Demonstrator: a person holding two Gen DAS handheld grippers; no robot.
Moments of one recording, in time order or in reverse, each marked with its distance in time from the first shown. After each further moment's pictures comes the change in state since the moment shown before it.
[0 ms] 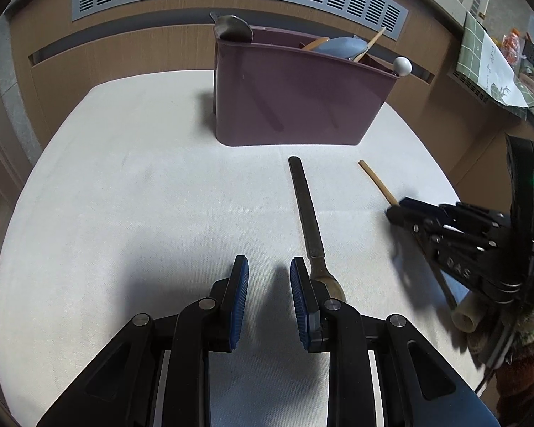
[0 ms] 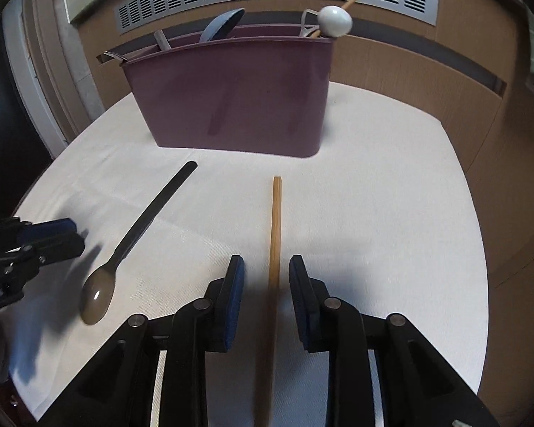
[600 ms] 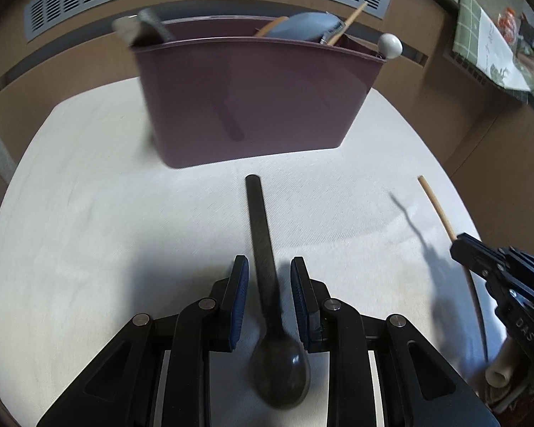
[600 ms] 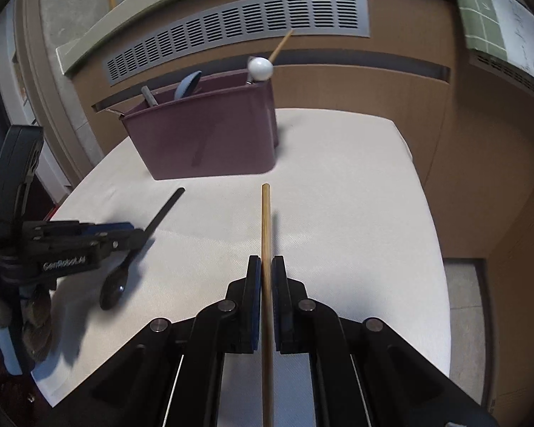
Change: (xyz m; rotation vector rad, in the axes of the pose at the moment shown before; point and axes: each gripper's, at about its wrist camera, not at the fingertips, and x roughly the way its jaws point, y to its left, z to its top) left arm 0.042 -0.038 0.033 0.076 0.048 0.001; right arm -0.058 -0.041 -0.034 0.152 -0.128 0.015
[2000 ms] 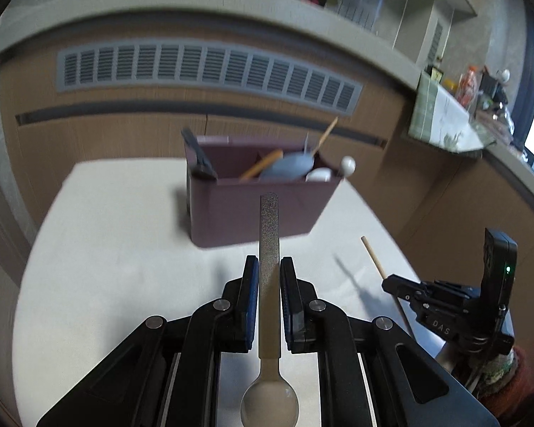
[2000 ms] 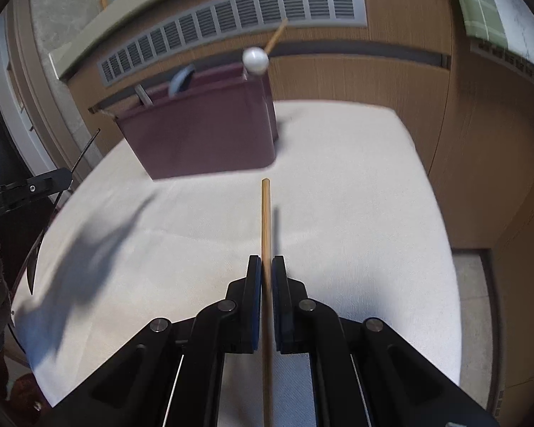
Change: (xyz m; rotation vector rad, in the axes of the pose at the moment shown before) left arm -0.109 0.043 0.008 -0.036 -0.316 -0.139; right arm 0.005 0.004 0.009 0.024 -0.003 0.019
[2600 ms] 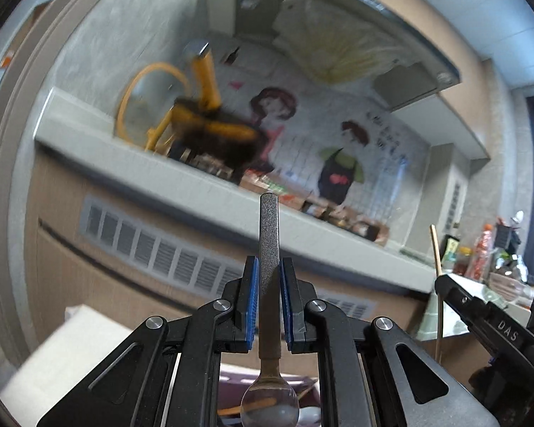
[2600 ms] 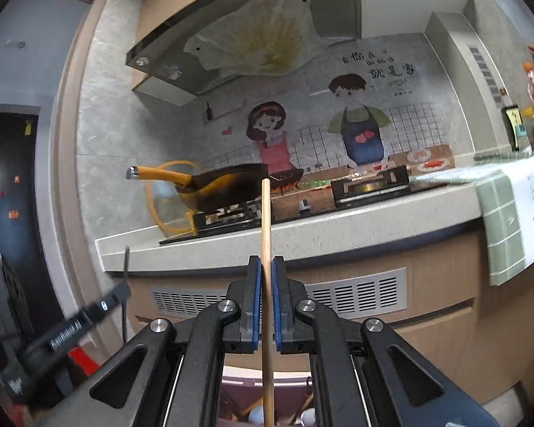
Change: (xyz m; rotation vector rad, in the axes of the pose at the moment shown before) left arm -0.023 0.006 0.117 -0.178 -0.659 0.076; right arm -0.111 0.045 0.182 0.018 -0.740 0.121
